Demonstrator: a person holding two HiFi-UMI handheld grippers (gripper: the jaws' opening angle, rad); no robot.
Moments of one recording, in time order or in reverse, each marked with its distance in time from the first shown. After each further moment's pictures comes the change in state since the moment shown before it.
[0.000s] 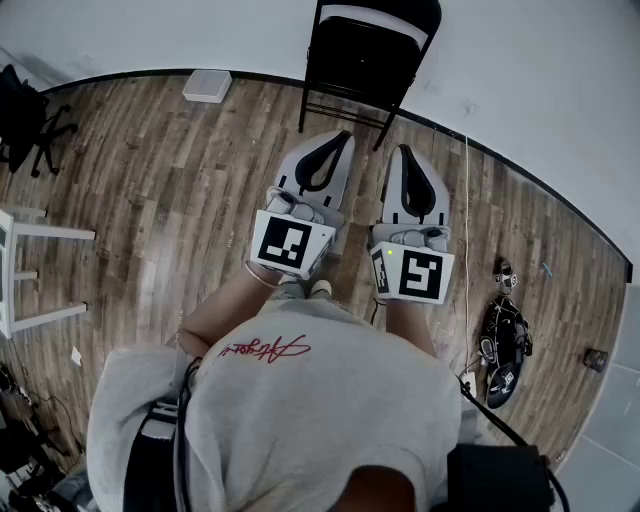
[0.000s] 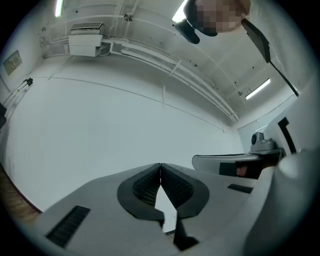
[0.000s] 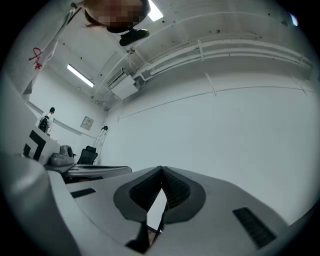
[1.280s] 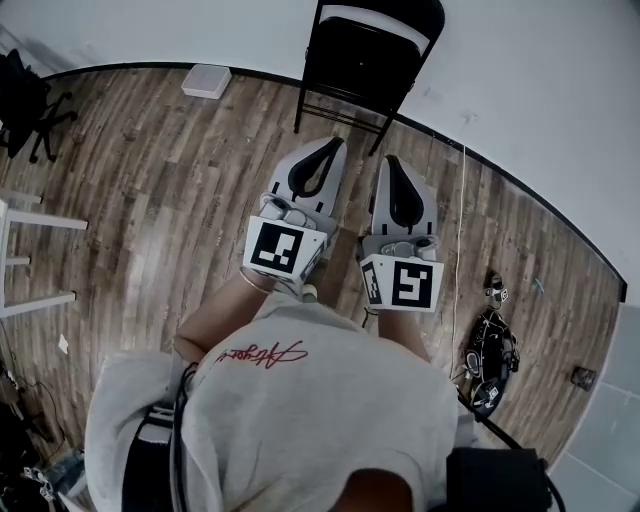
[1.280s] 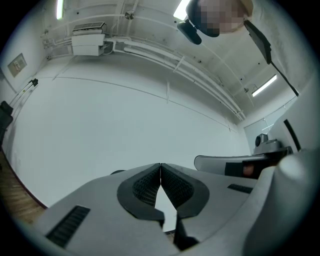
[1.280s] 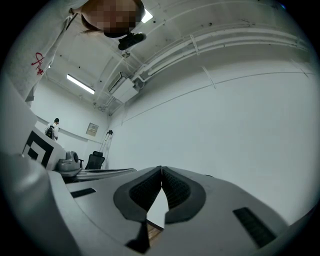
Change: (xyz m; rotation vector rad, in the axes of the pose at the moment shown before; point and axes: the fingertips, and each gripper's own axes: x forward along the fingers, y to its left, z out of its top) left arm 0.026 -0.005 -0.021 -0.017 0.000 0.058; right arm 0.009 -0.019 -0.023 0.075 -0.003 0.086
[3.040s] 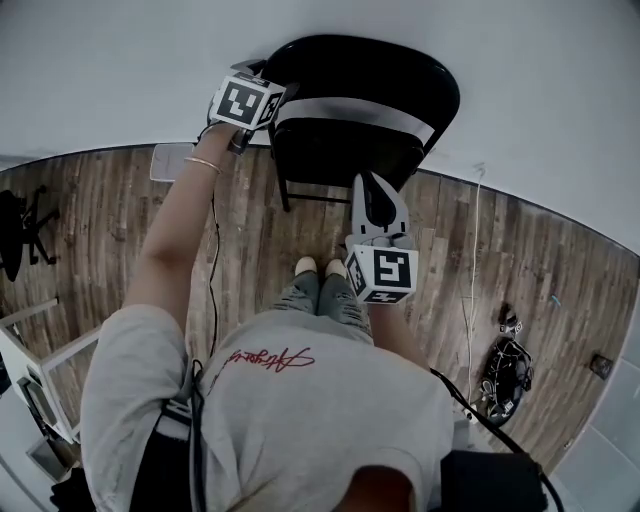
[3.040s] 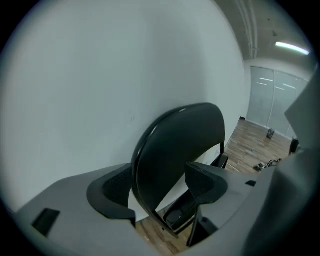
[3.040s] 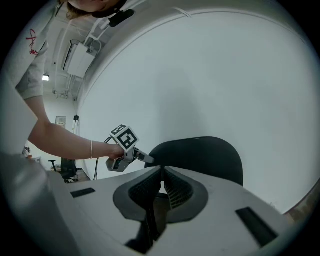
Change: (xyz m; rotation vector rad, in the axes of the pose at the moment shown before) left arm 0.533 0.403 -0.264 0.243 0.909 -0.158; right arm 0.414 -0.208 -0.217 0.225 0.332 -0.164
